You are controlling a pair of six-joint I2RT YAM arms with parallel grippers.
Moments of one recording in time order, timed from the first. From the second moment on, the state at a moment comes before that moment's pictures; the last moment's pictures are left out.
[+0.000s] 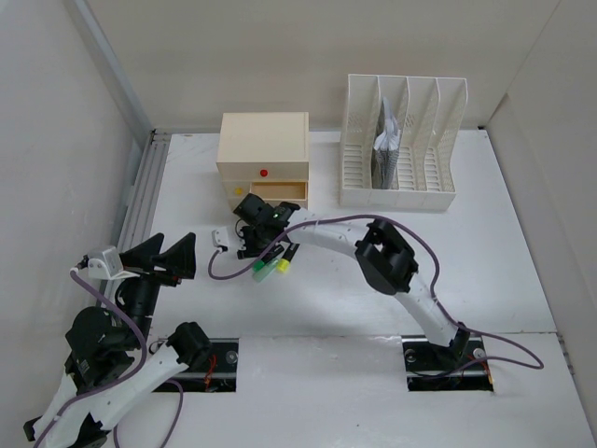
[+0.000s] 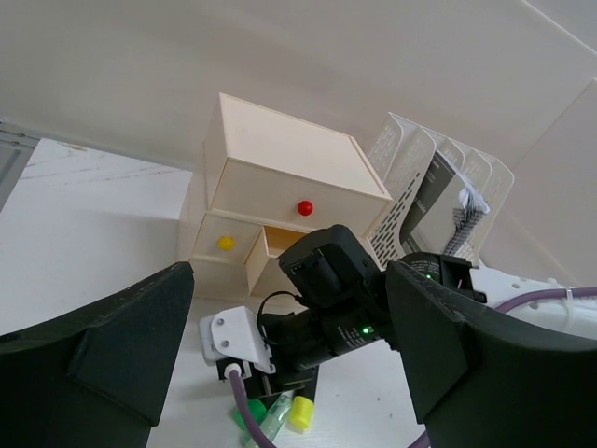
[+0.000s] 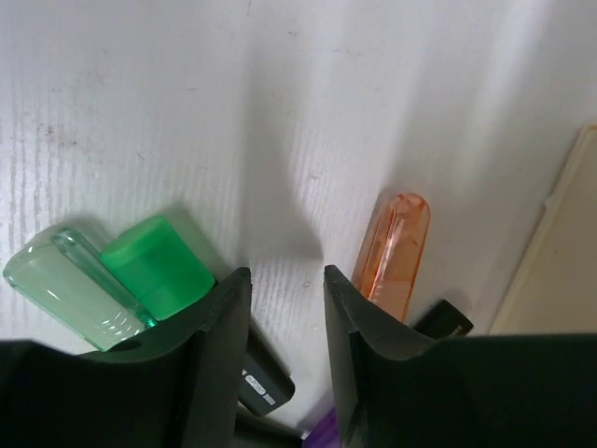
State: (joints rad) left arm -0.88 0.00 0.71 -0.42 -0.70 -0.26; right arm 1.01 2.36 1.98 -0.65 -0.17 -0.81
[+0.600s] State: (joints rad) left arm -0.88 0.00 0.71 -0.42 -0.69 -0.26; right arm 1.02 2.32 2.01 -0.53 0.08 -0.82
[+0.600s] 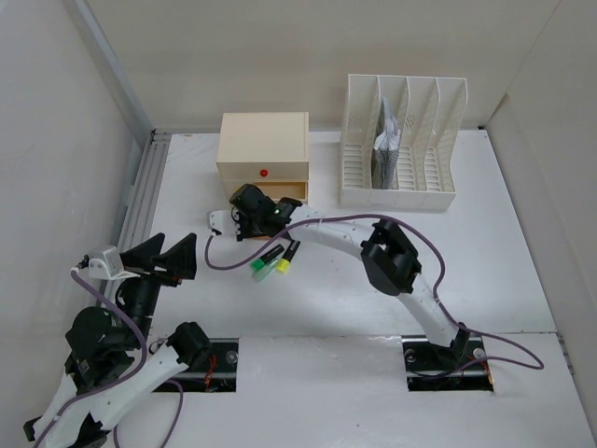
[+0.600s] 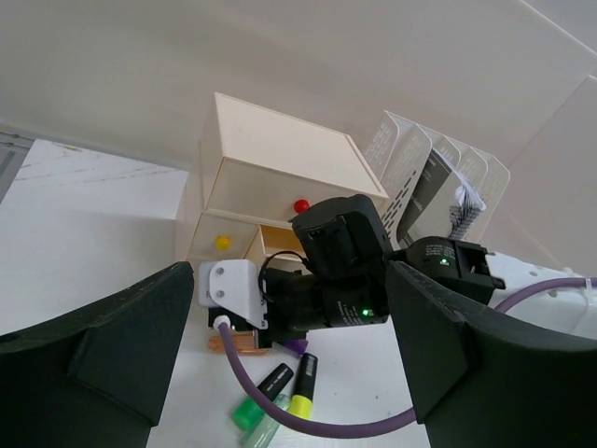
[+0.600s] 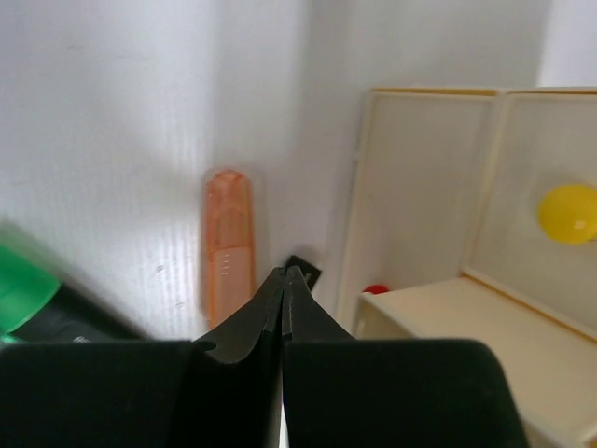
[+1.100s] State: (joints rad) left arm -0.88 0.00 0.71 -0.42 -0.68 -0.26; right arm 1.02 2.43 2.02 -0.46 0.17 -0.84
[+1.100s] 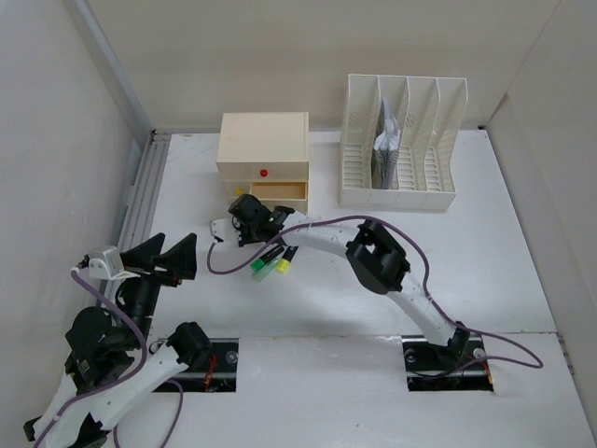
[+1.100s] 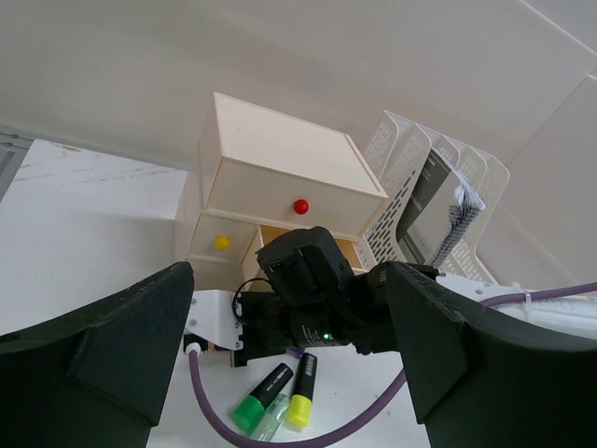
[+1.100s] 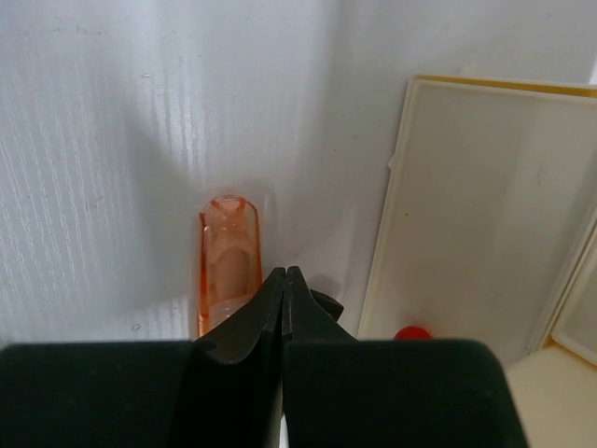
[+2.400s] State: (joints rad) left arm -0.88 0.00 0.71 -0.42 -0.68 -0.26; right arm 1.05 2.28 1.95 -0.54 0.01 -0.77
